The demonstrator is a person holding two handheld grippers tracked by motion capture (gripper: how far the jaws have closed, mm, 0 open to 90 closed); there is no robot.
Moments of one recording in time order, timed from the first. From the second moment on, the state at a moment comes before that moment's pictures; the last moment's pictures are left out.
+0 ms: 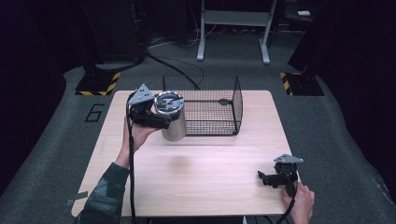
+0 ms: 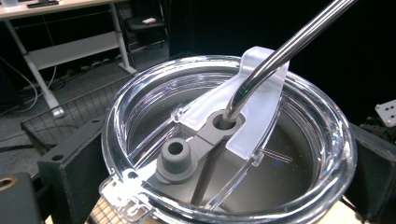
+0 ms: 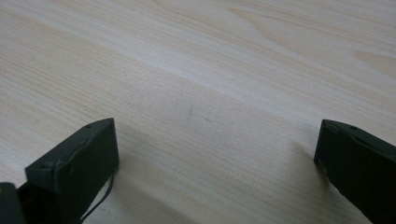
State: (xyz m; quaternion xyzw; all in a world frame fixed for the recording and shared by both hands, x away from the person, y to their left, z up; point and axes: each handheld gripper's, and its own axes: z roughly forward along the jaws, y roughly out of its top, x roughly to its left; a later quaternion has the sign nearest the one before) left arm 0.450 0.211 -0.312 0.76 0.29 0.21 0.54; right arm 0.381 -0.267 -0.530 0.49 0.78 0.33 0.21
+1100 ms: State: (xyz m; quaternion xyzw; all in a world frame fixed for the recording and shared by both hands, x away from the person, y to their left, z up) left arm 0.503 0.175 -0.290 0.75 0.30 0.25 0.54; right arm 0.381 -0.267 -0.530 0.49 0.78 0.33 0.21
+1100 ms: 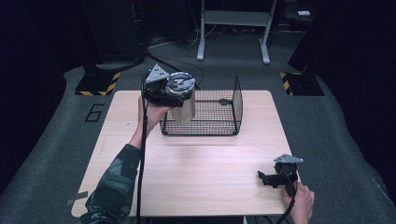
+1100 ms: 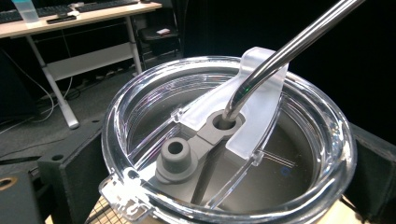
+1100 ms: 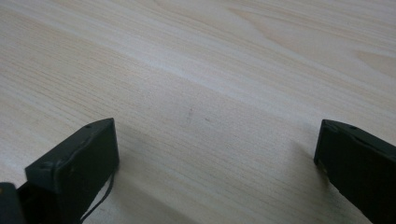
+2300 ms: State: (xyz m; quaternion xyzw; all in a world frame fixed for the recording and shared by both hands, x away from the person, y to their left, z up) left arm 0.583 0.148 -0.363 0.73 0.41 0.24 0.49; right arm 0.381 -0.266 -0.530 0.49 0.78 0.33 0.21
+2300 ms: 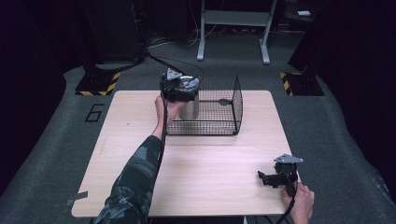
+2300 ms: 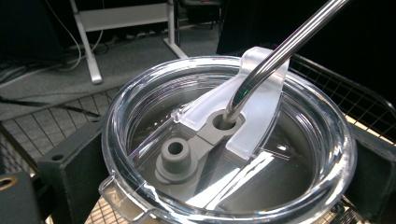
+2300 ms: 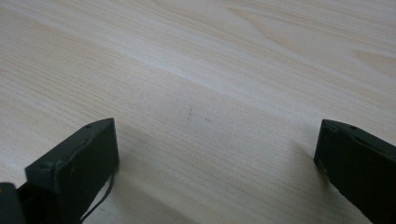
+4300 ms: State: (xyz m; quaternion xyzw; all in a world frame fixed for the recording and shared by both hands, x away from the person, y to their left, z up) left arm 0.600 0.123 -0.398 0.77 0.41 0.22 0.44; right arm 0.381 -0.267 -0.530 0.49 0.78 0.33 0.21
